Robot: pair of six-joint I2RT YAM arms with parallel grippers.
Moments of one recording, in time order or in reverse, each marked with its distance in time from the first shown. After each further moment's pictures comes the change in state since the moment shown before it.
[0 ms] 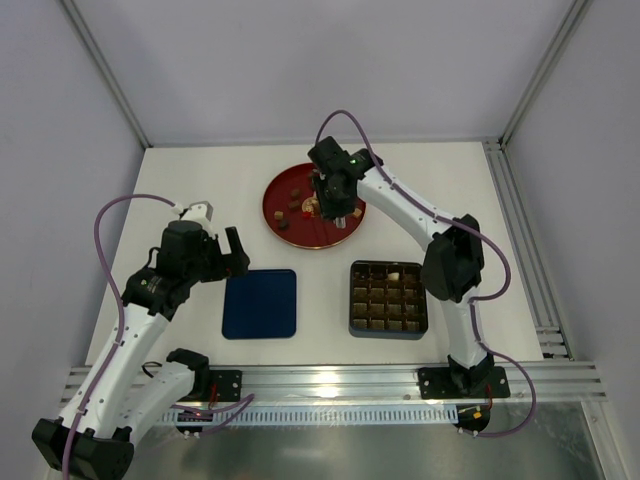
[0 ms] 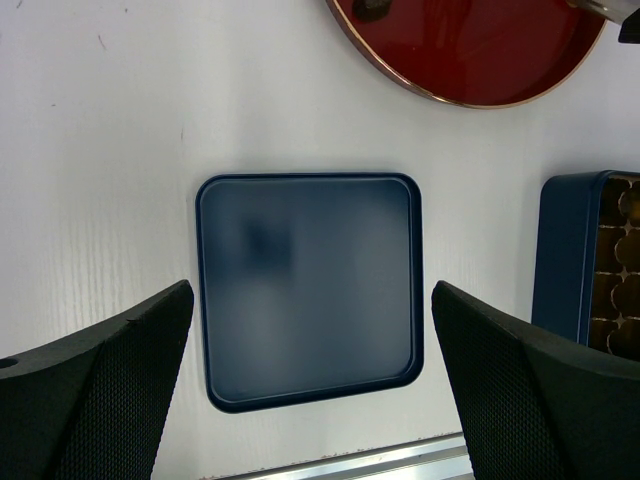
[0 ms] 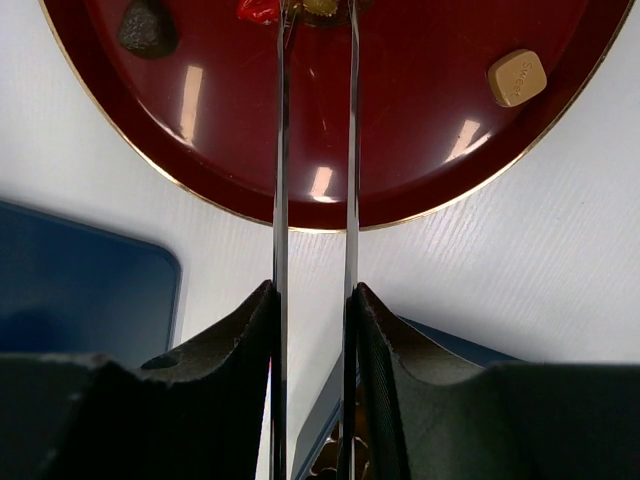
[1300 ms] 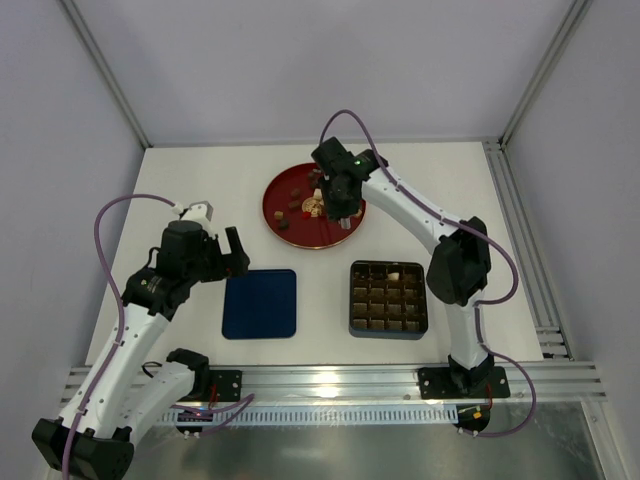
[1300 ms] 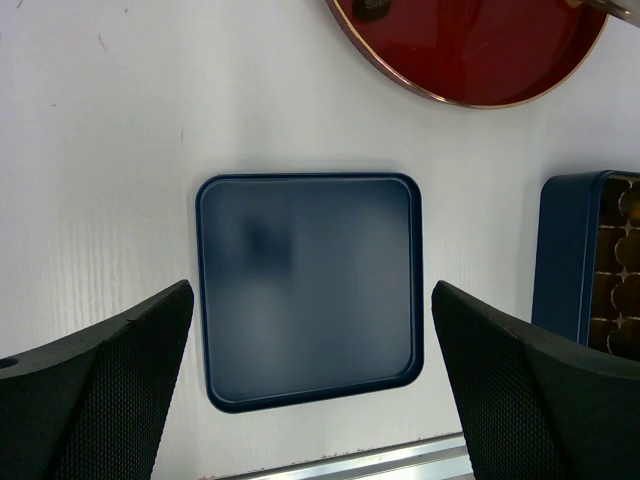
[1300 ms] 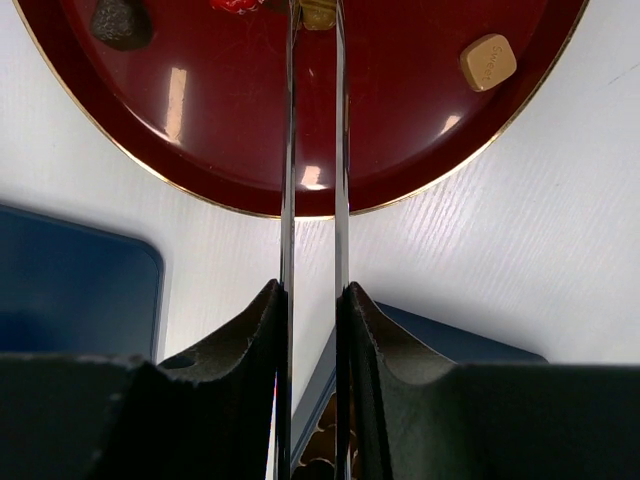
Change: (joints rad) left arm 0.000 0.000 0.000 0.000 0.000 0.000; right arm -0.001 -0.020 -0.028 -0.005 0.036 0.002
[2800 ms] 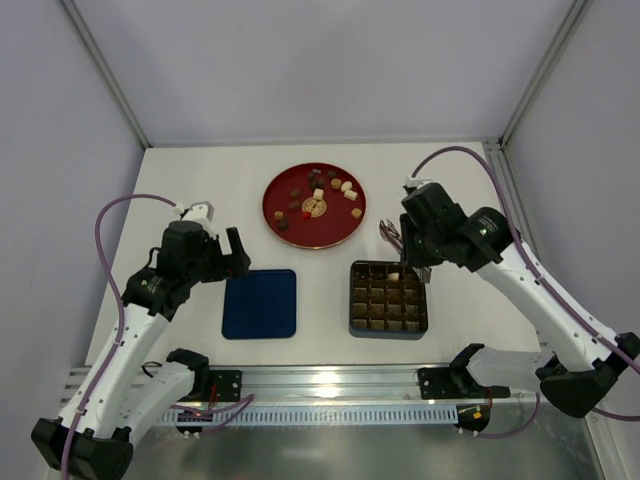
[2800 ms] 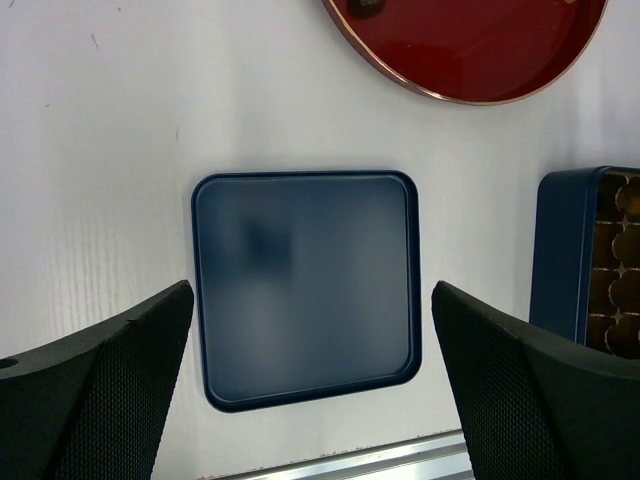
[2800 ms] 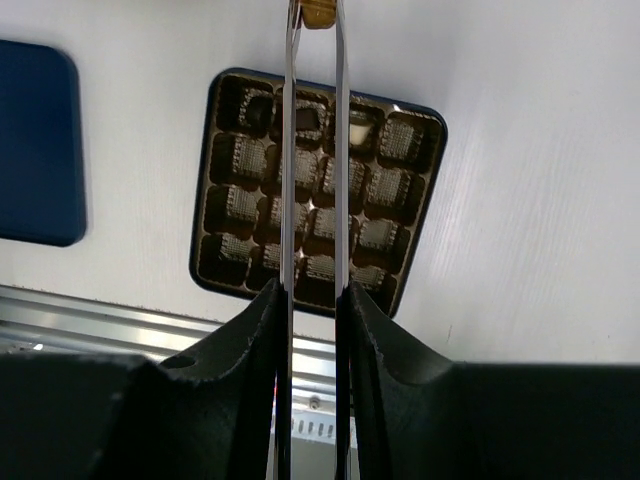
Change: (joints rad) left arm -0.007 0.000 0.000 0.000 0.005 0.000; right arm 0.000 -0.850 -0.579 -0.166 0.088 0.112
